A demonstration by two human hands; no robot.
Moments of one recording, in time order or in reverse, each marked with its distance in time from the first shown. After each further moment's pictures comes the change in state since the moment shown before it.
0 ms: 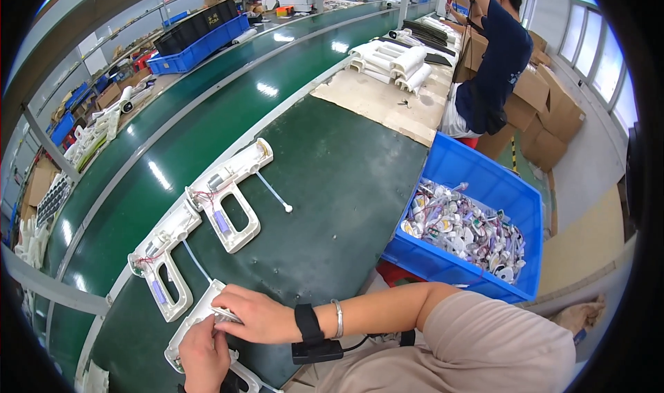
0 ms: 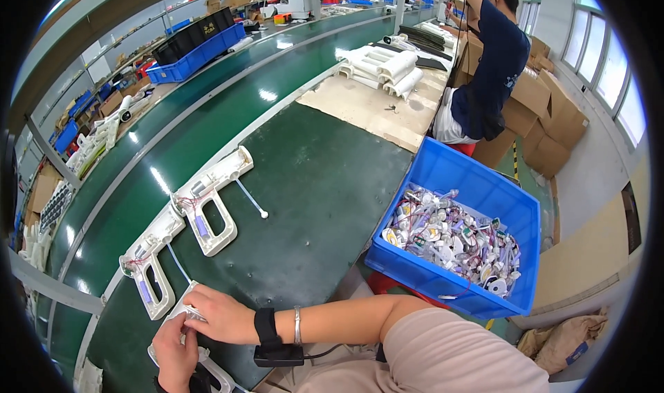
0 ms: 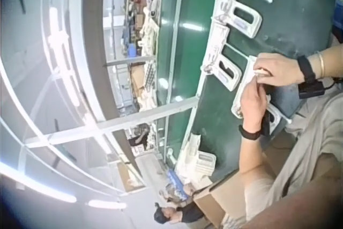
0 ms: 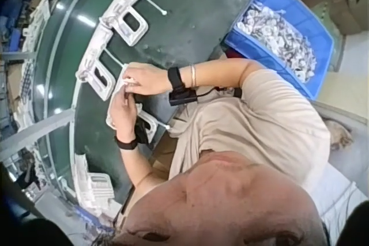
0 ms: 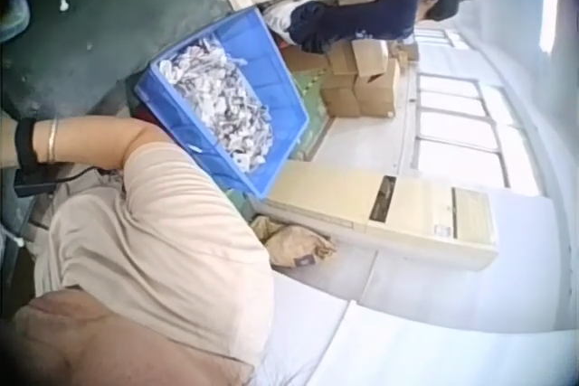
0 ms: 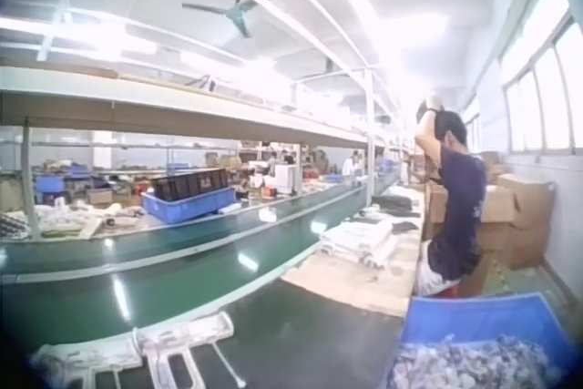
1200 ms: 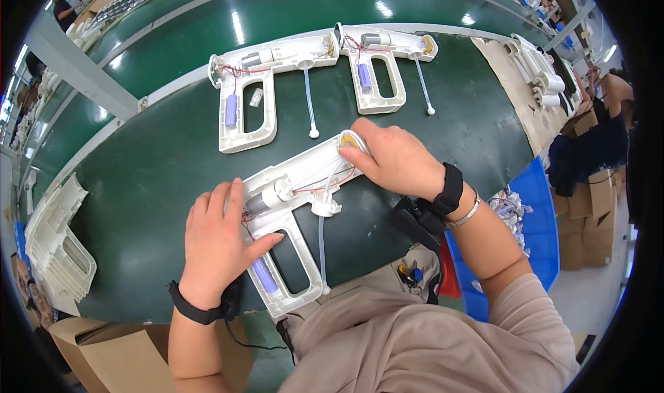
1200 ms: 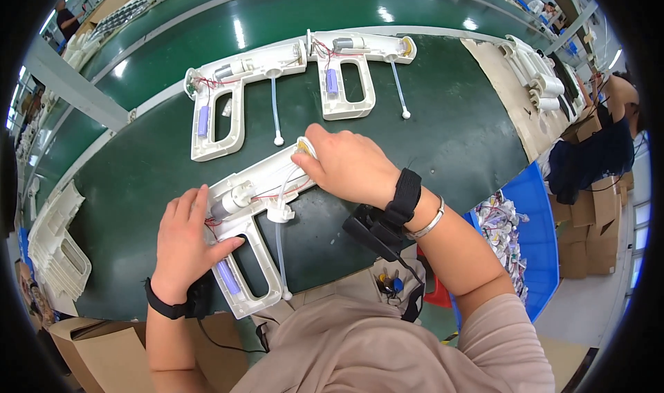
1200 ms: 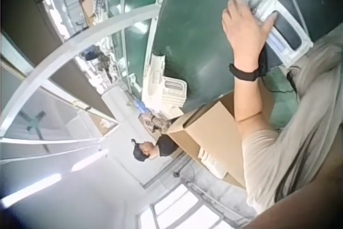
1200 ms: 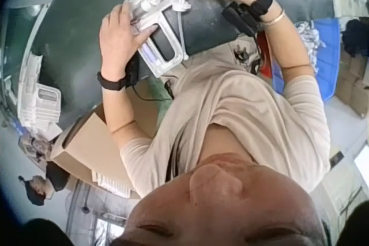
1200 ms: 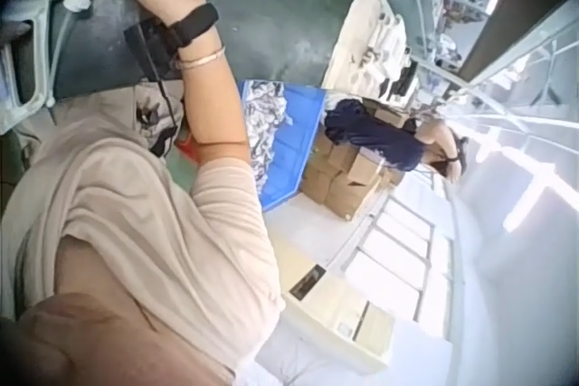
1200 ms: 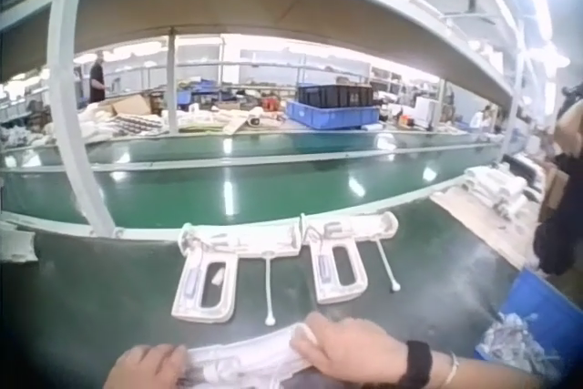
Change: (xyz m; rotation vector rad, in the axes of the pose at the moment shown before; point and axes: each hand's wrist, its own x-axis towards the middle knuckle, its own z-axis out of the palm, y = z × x) left_hand -0.071 -0.046 -0.015 0.323 -0.129 -0.255; right_hand 0.050 -0.002 -0.032 -0.867 -0.382 0.062
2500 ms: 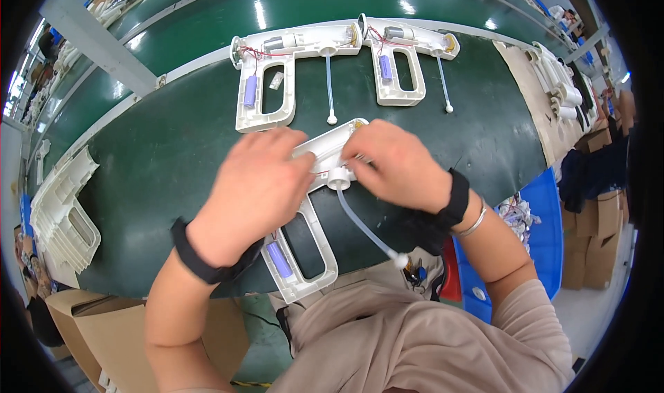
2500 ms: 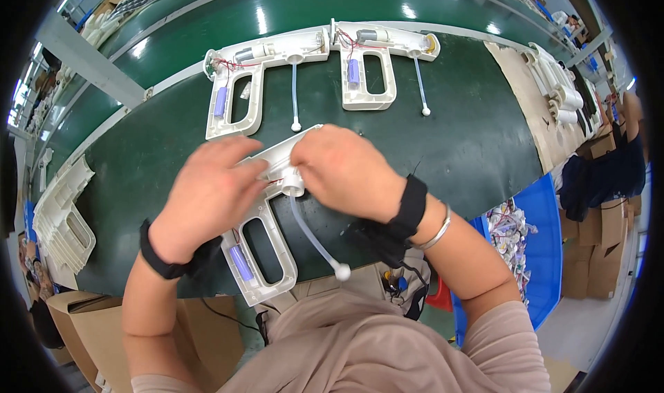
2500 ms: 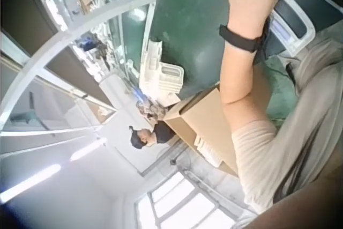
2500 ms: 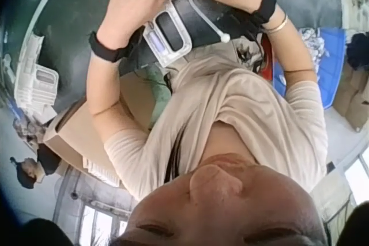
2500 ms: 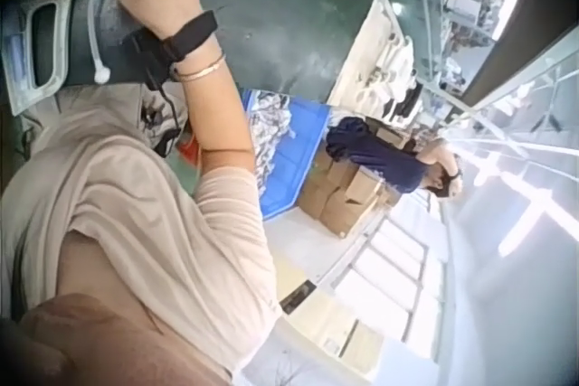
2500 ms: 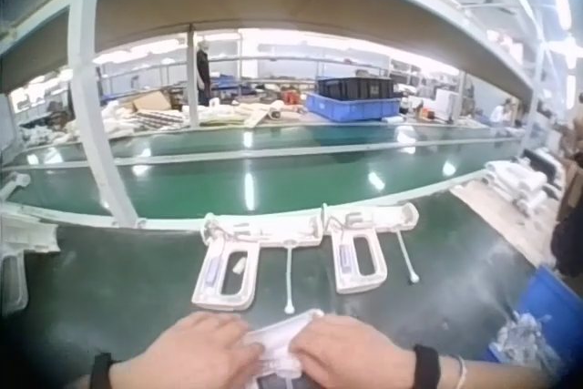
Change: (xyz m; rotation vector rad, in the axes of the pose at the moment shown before) left_hand 0.056 0.029 -0.025 -0.096 0.059 0.363; right_hand -0.008 -0.010 0.014 0.215 0.139 -0.341
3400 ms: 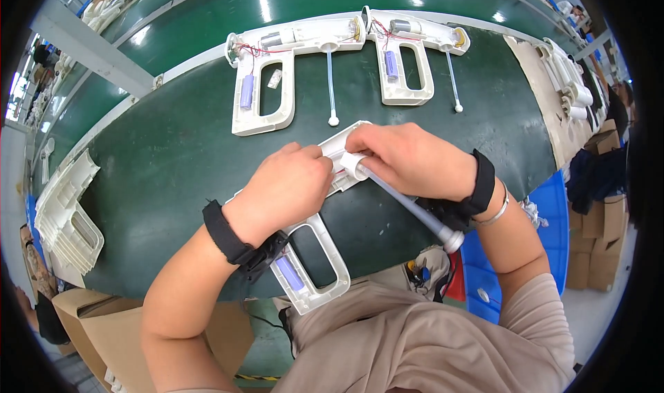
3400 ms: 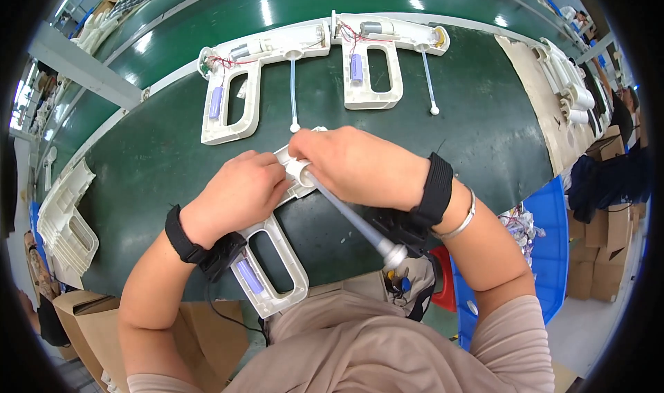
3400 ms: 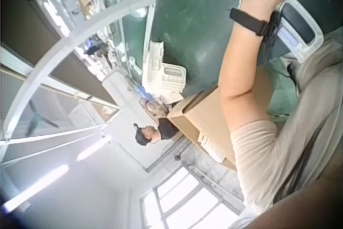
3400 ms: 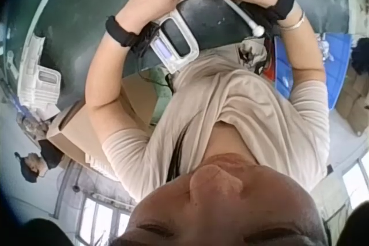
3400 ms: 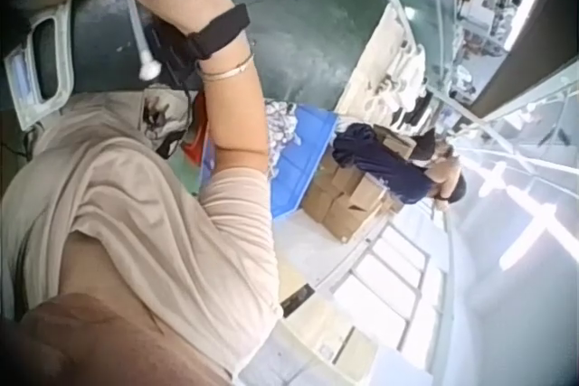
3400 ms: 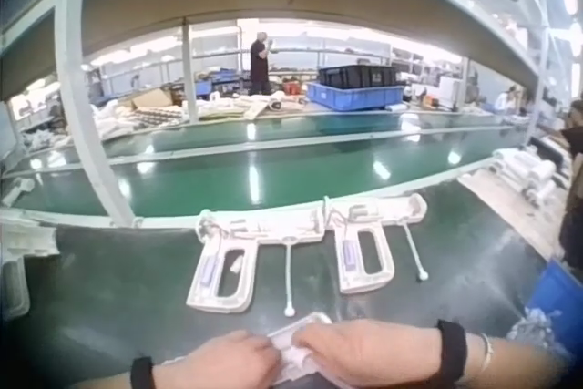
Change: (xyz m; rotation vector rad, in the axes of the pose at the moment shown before) left_hand 0.020 -0.008 0.052 -0.167 -0.255 -0.086; right_hand 0.014 0.008 -0.030 0.062 -0.337 0.032
